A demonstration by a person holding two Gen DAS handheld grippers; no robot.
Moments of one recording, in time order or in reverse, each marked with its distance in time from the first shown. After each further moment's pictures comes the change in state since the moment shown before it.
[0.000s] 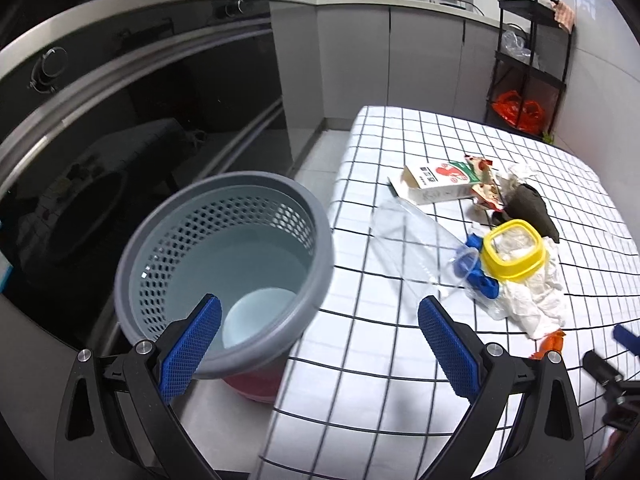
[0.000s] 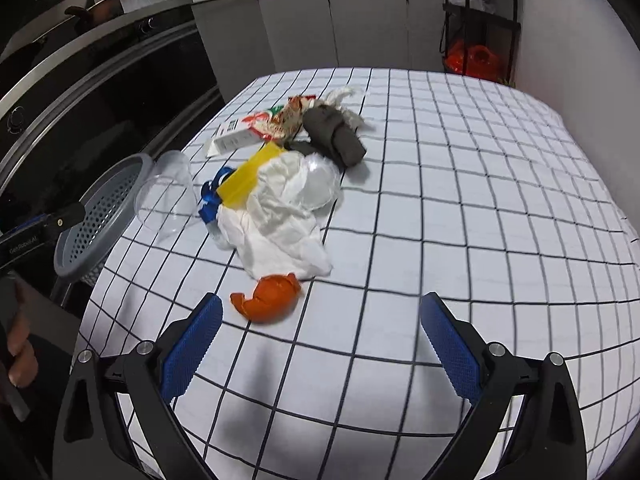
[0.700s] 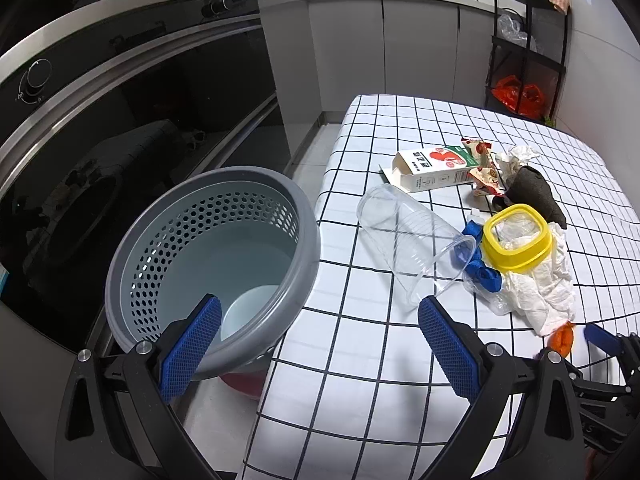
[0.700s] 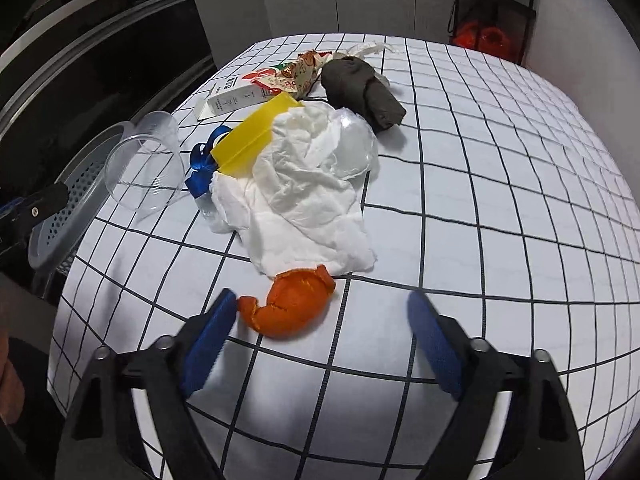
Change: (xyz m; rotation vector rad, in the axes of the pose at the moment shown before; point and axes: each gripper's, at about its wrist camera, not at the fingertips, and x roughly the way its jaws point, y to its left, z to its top) left arm 0.013 -0.020 -0.003 0.038 0.019 0.029; right arm 0.048 0.026 0.003 -0.033 0.070 -0.072
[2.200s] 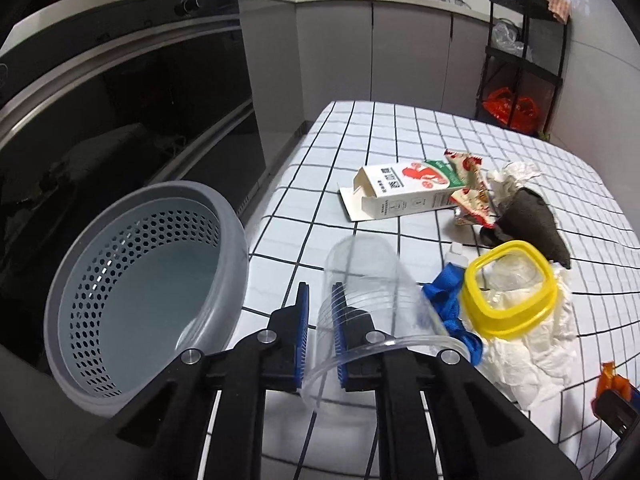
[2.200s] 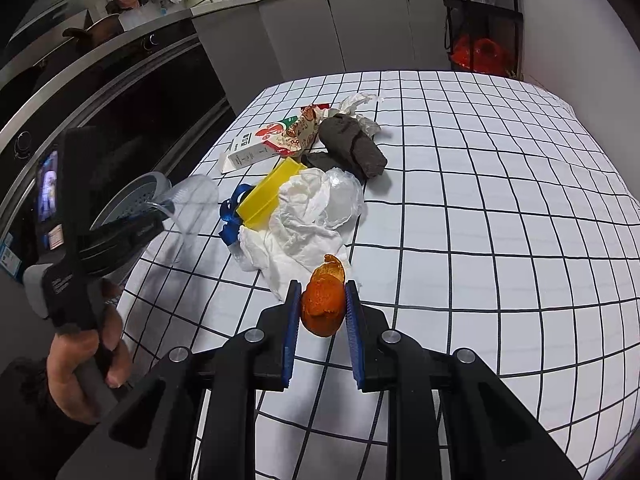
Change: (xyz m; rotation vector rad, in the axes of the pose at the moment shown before) left arm 0.047 -0.044 0.023 -0.031 -0.052 -0.058; right arm -0.048 -0.028 0.005 0.090 -0.101 0.135
